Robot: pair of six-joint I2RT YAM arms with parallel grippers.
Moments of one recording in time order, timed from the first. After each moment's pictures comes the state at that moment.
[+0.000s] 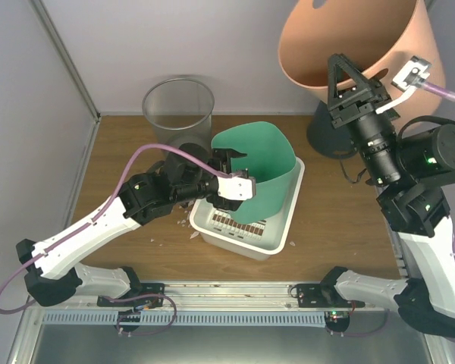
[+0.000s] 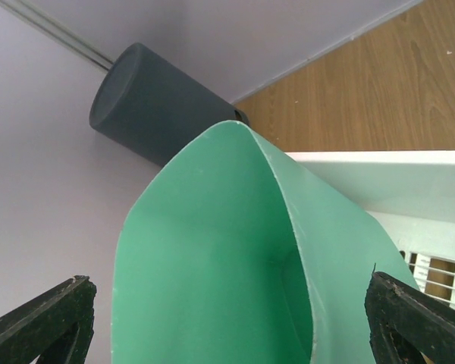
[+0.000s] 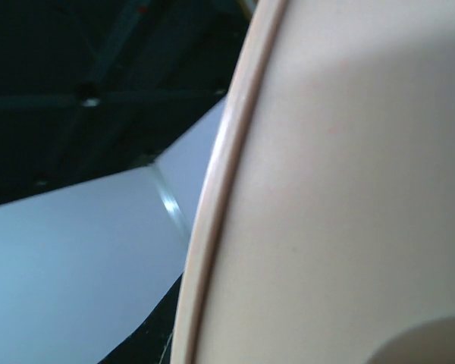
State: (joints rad) left arm -0.98 1.25 1.45 -0.62 0.02 0.84; right arm 0.73 1.08 1.77 -0.15 0.14 0.45
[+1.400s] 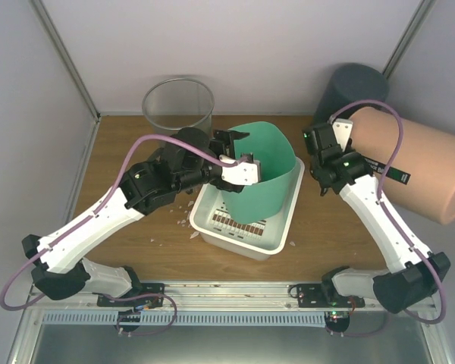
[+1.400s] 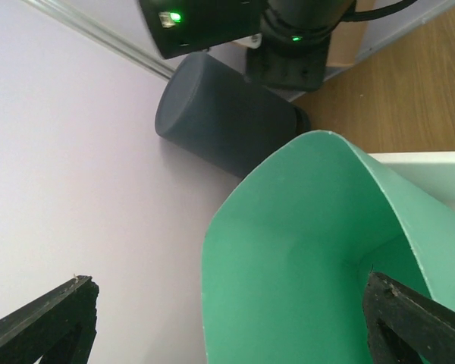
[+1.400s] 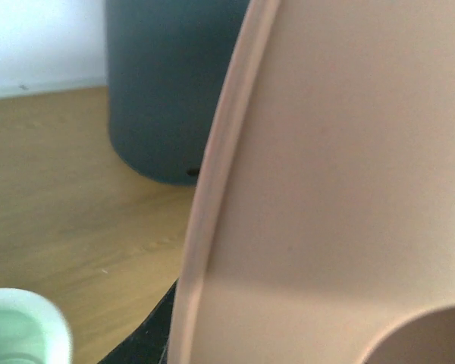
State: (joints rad) left arm -0.96 1.33 1.62 -0.62 -0.06 0.95; right arm 0.43 1.27 1.37 -0.91 0.84 0.39
